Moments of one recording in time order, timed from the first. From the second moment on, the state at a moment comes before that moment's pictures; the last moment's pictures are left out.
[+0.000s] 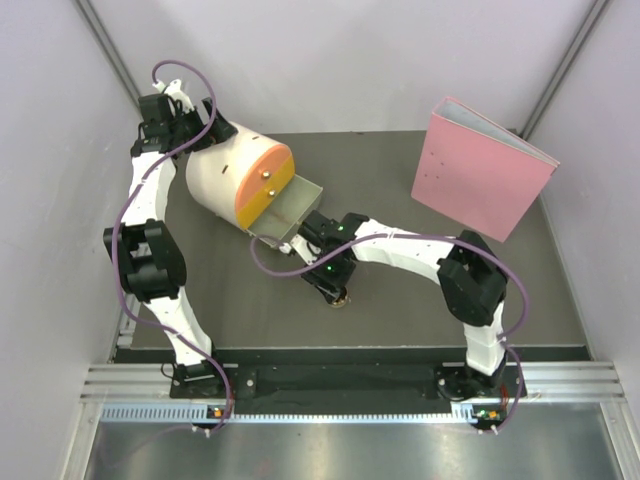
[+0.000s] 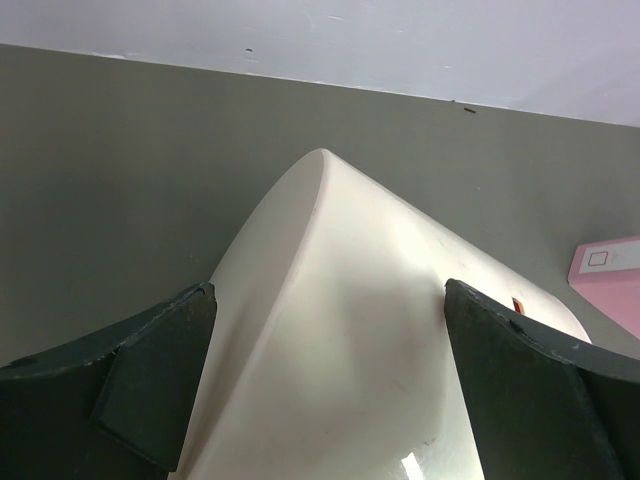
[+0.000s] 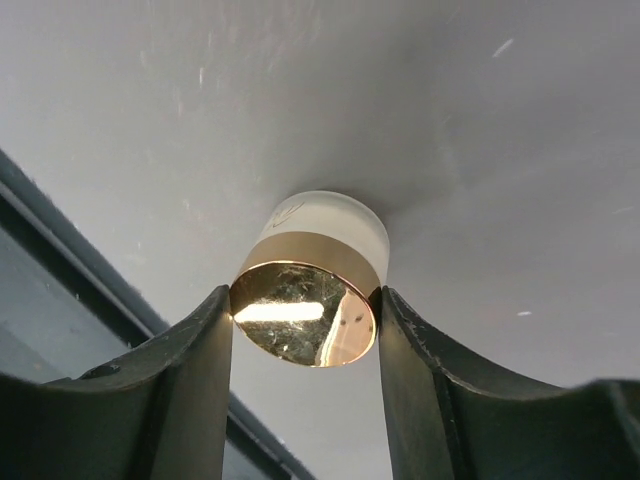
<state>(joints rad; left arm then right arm) 0.15 1.93 1.82 -0.36 0.48 -0.27 0.97 1.93 1.50 -0.88 -0.13 -0.12</state>
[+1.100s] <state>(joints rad) 0.15 1.93 1.82 -0.36 0.49 -0.27 0.82 2.21 2.15 -0.70 -0.05 -0.08</state>
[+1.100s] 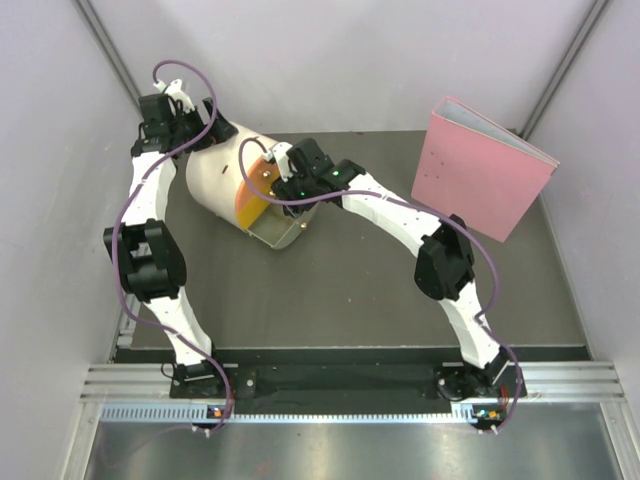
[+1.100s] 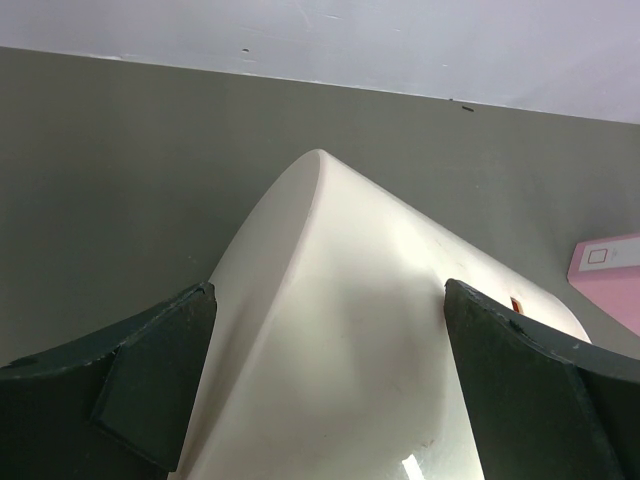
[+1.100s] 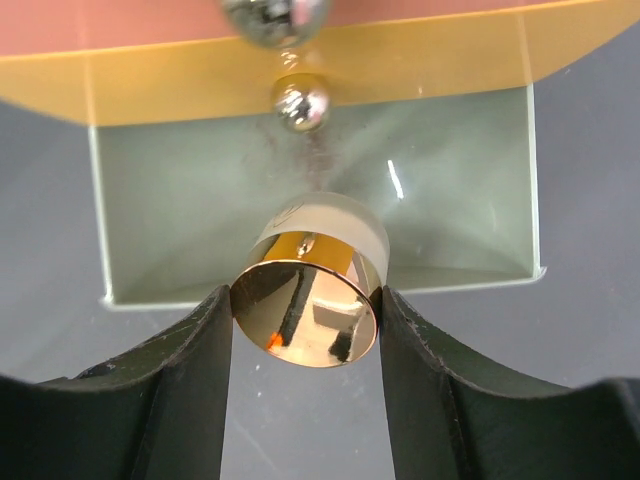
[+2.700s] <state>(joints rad) 0.15 1.93 1.82 -0.36 0.49 -0.26 0.81 2.30 2.08 -0.50 -0.01 0.05</state>
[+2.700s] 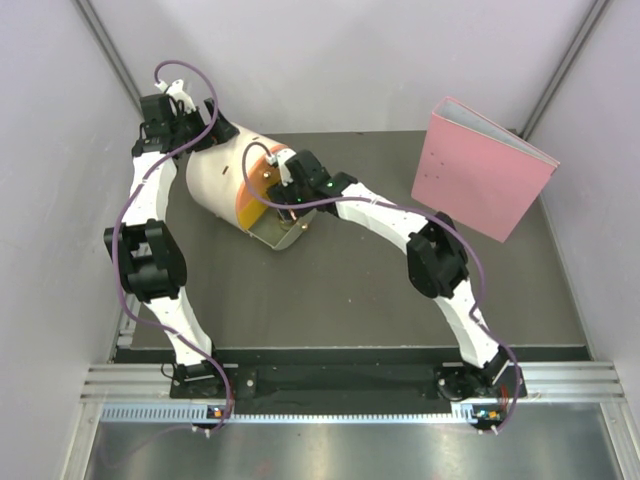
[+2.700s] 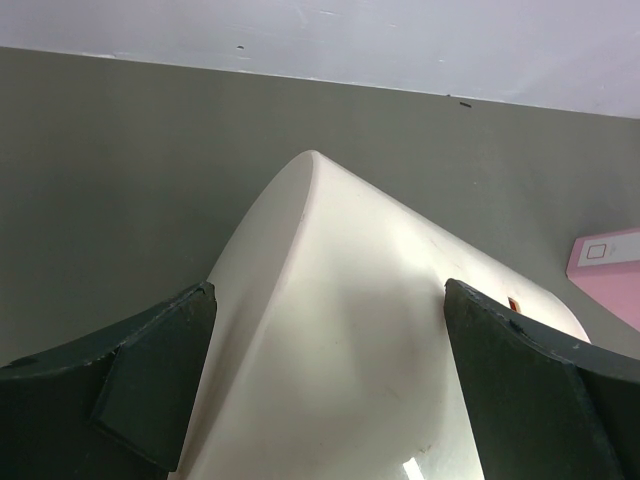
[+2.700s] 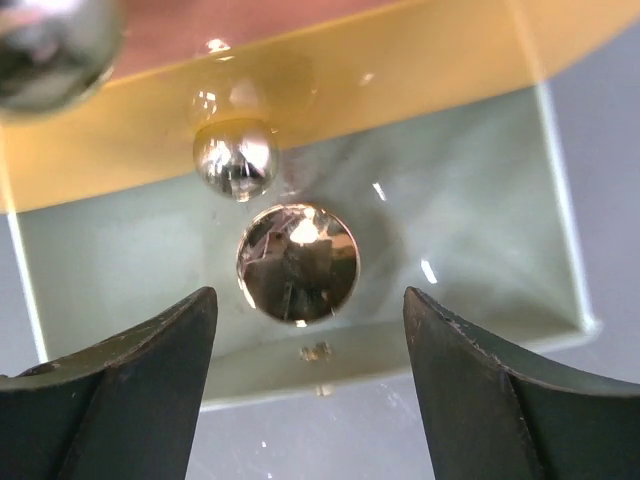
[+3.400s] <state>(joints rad) 0.14 1.93 1.82 -0.37 0.49 -0.25 0.68 1.72 1.52 -0.17 -0.08 0.29</state>
